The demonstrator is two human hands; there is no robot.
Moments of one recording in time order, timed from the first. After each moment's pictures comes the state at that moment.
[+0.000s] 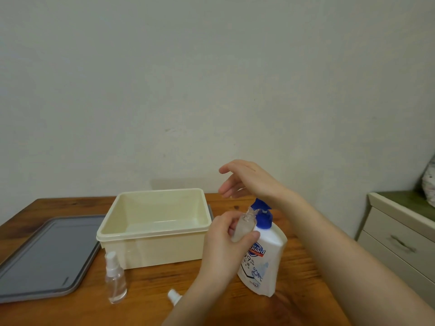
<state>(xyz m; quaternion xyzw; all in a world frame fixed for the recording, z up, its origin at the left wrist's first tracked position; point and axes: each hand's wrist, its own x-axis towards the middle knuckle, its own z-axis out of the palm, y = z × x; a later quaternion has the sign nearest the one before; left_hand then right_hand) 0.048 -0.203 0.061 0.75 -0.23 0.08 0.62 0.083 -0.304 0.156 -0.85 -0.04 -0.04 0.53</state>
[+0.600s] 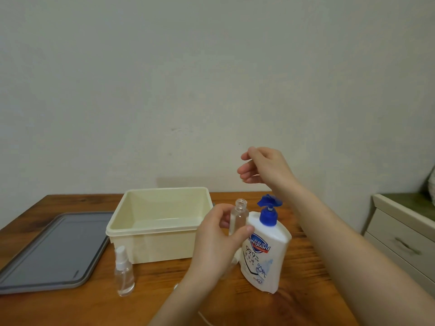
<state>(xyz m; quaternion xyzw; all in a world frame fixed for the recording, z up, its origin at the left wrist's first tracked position) 0.040 -0.181 0.076 0.76 -0.21 0.10 0.61 0.082 -0.310 0.166 -0.78 0.02 -0.19 0.59</state>
